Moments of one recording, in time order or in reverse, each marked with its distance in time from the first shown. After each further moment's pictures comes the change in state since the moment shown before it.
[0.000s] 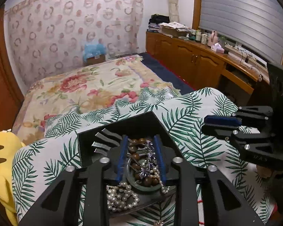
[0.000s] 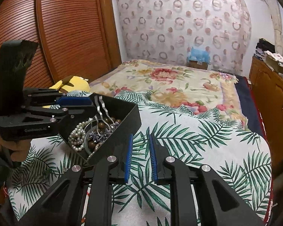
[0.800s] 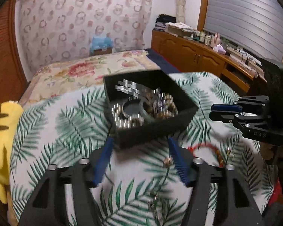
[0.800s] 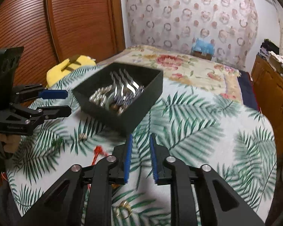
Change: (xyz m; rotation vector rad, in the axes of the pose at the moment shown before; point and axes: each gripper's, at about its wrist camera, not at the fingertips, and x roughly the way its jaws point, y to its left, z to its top) left arm -0.051 0.017 -0.098 -0.073 0.018 -0.003; right arm -0.012 0.049 -0.048 -0.054 0.110 -0.015
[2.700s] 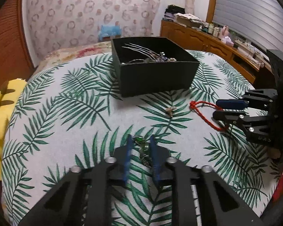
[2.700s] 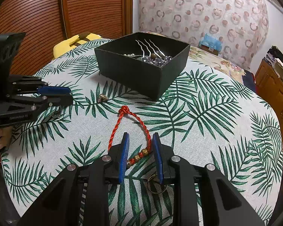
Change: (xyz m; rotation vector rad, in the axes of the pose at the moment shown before) left arm -0.005 -0.009 -0.058 -0.049 0.070 0.052; right arm 0.012 0.043 -0.040 -0.103 0.086 -0.019
